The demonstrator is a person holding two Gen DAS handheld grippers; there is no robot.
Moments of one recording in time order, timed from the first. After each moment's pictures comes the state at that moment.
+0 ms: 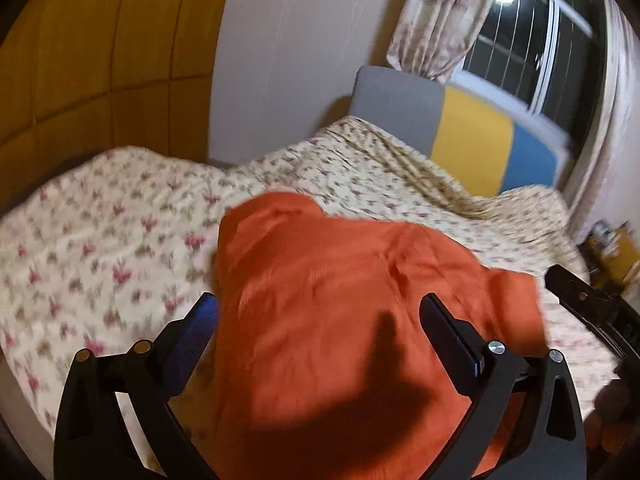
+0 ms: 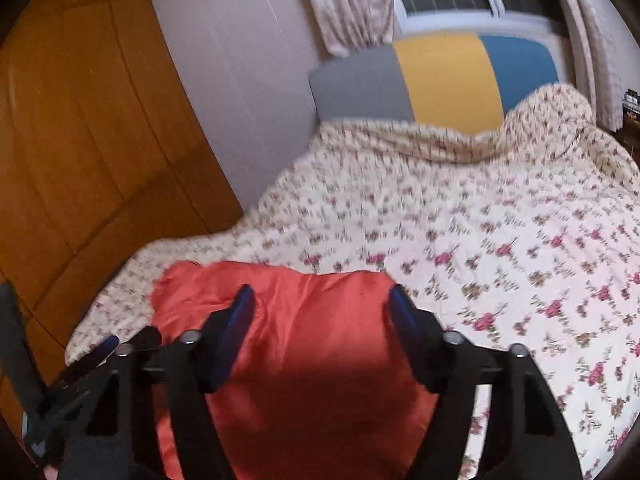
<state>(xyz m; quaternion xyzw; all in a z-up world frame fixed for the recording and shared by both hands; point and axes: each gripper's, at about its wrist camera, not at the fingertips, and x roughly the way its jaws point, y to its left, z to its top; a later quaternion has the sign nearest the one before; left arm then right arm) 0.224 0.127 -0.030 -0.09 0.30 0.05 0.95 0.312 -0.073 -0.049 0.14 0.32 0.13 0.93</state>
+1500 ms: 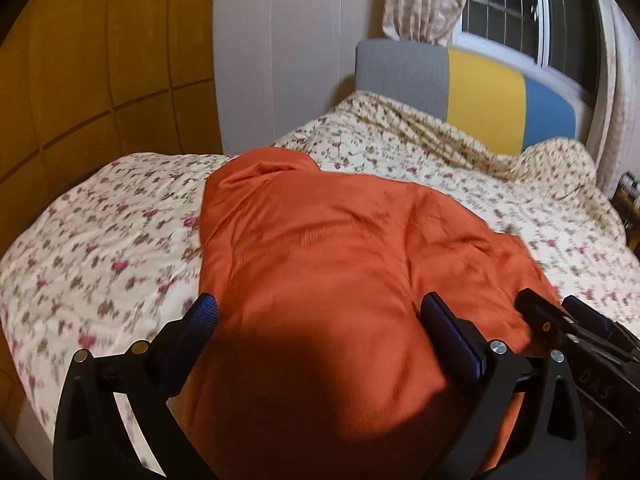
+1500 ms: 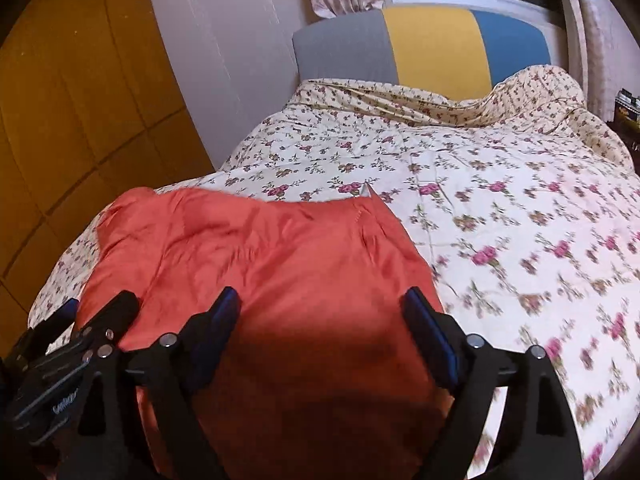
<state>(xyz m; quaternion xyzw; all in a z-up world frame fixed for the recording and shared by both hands) 0.212 0.098 -0.085 -0.04 0.32 0.07 0.94 0.274 -0.069 -0.138 0.10 0.34 0.10 0.93</state>
